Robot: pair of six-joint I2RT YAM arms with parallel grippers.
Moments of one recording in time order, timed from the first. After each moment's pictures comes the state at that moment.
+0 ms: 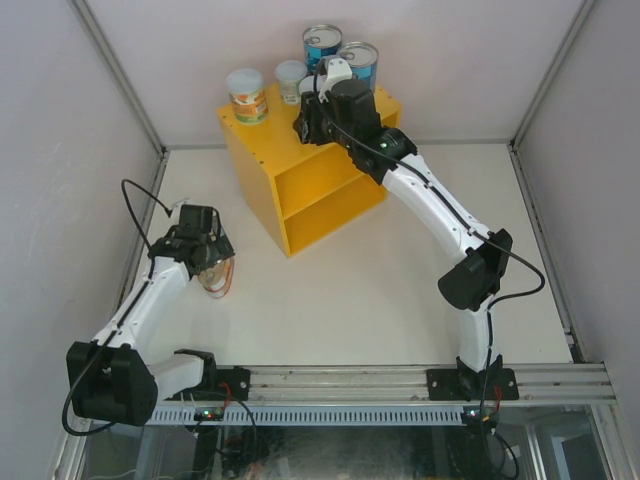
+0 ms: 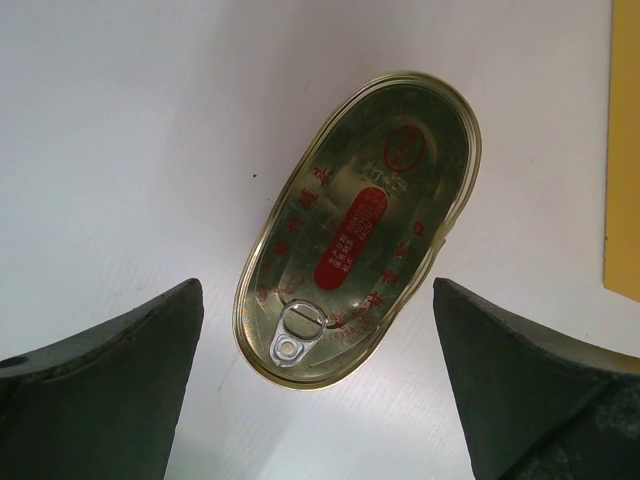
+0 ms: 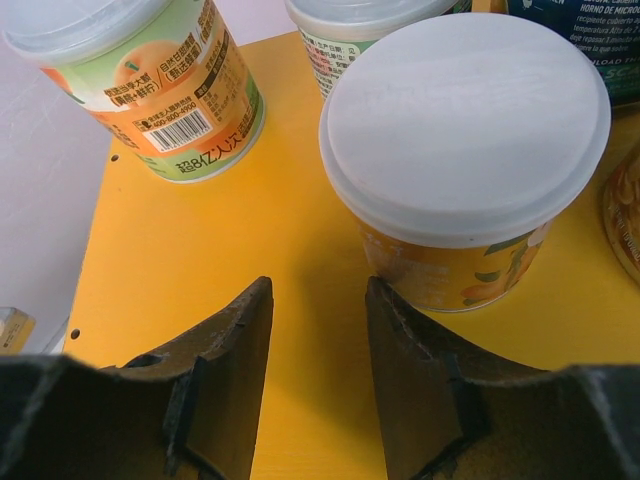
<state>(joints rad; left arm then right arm) -0.13 1.14 0.86 -0.69 -0.39 -0.54 0.65 2.00 2.23 -0.48 0.05 0.27</state>
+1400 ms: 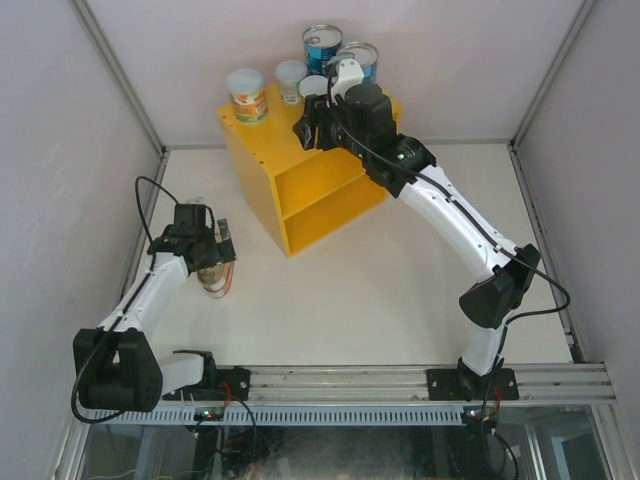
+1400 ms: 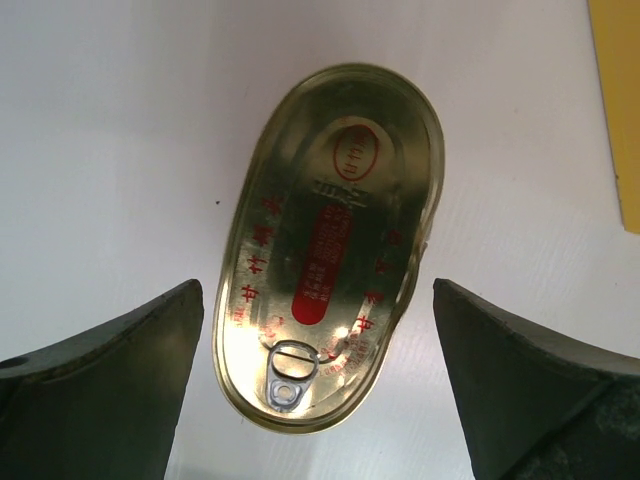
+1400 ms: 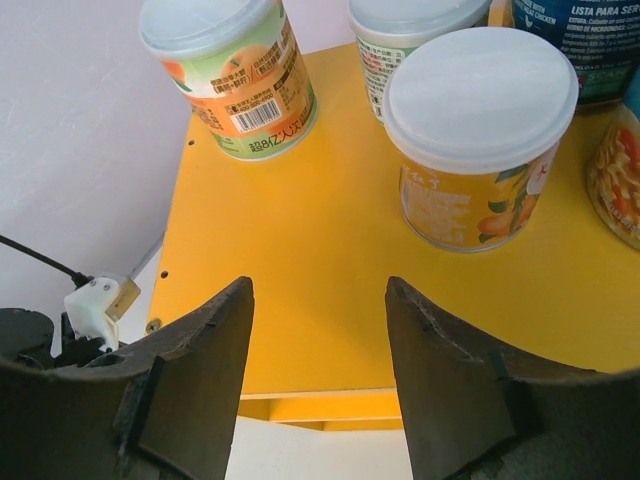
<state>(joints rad) -0.05 1.21 0.84 -0.58 -0.20 -0.30 0.70 1.84 2.08 -0.44 0.05 0.27</state>
